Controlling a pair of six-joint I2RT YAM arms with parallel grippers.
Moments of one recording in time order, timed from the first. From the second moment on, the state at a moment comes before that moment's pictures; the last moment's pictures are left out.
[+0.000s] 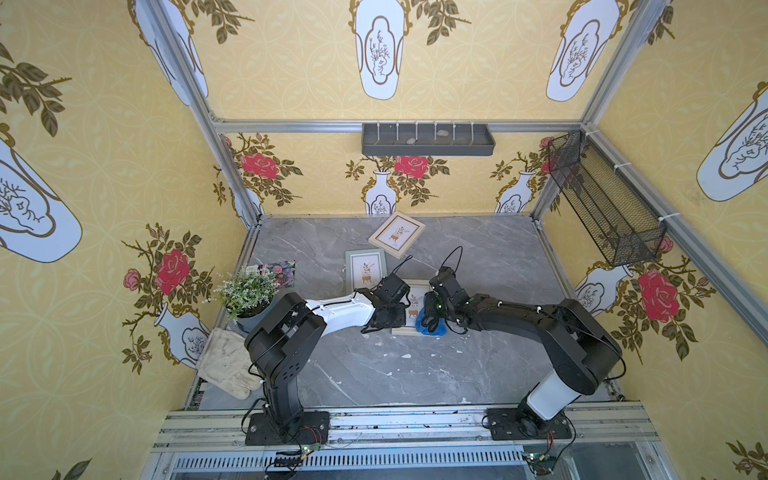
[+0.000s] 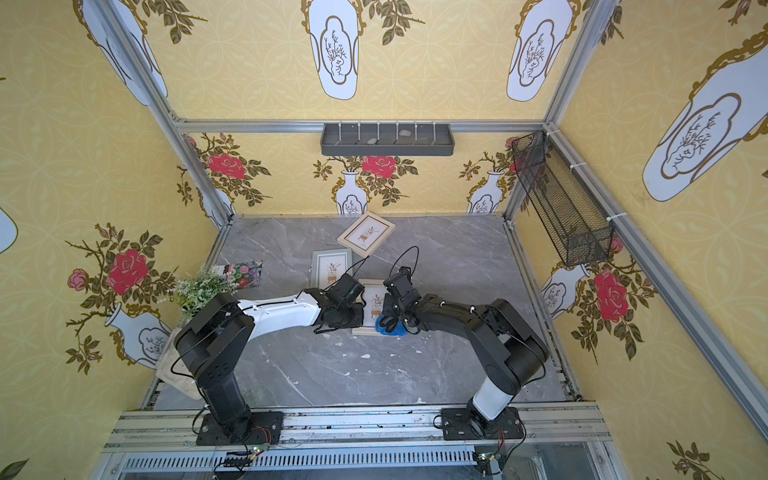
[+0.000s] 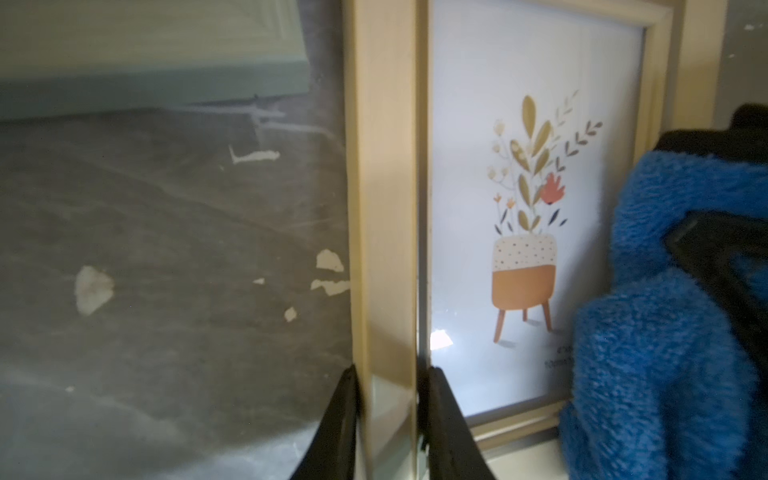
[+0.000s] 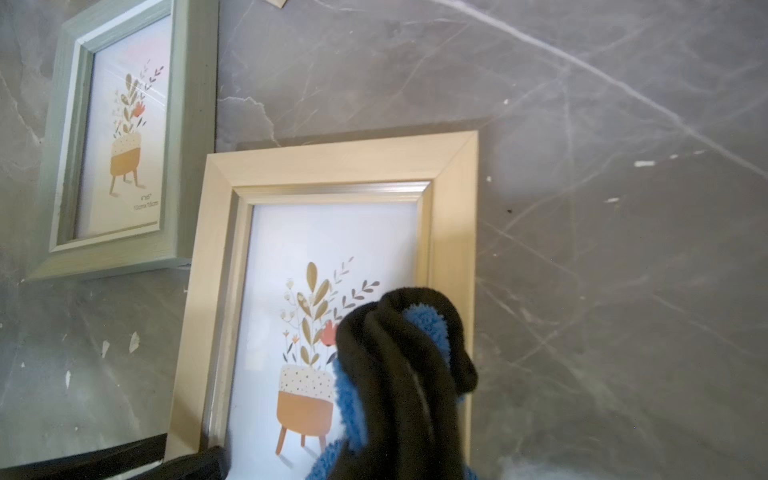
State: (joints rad) left arm -0.81 1.81 1.04 -0.37 0.00 -0.76; right arm 0.73 1.65 0.81 -0.08 0.11 0.69
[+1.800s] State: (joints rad) left arm -0.86 1.80 1.07 -0.43 -0.01 -0.77; right arm 0.58 1.74 0.97 -0.08 -0.05 0.62
